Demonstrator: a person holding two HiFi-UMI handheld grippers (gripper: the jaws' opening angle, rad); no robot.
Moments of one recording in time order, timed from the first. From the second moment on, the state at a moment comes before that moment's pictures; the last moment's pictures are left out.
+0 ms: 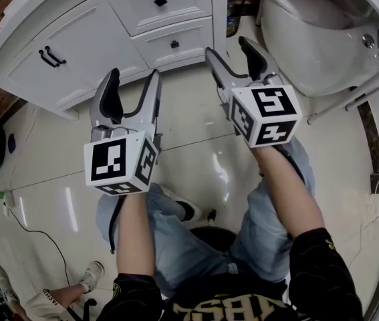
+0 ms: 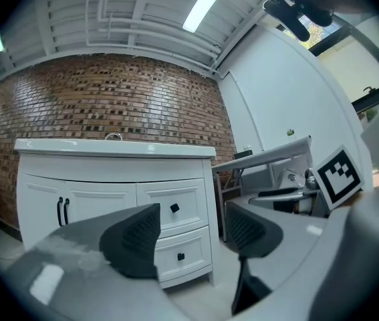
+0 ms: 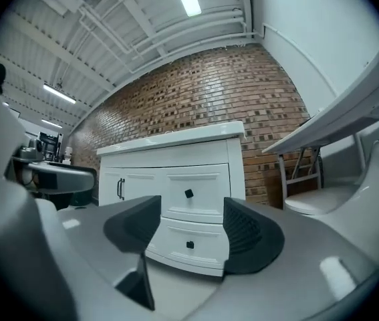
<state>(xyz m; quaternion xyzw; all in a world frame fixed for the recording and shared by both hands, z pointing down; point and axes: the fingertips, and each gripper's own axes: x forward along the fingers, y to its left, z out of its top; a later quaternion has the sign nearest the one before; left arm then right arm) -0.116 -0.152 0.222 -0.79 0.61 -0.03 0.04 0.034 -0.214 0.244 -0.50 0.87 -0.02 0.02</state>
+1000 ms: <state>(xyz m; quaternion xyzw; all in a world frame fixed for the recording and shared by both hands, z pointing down) -0.102 -0.133 0.247 -0.80 0.59 0.02 -0.07 0.047 -0.181 0.264 -0.51 0.86 -0.01 -0.01</state>
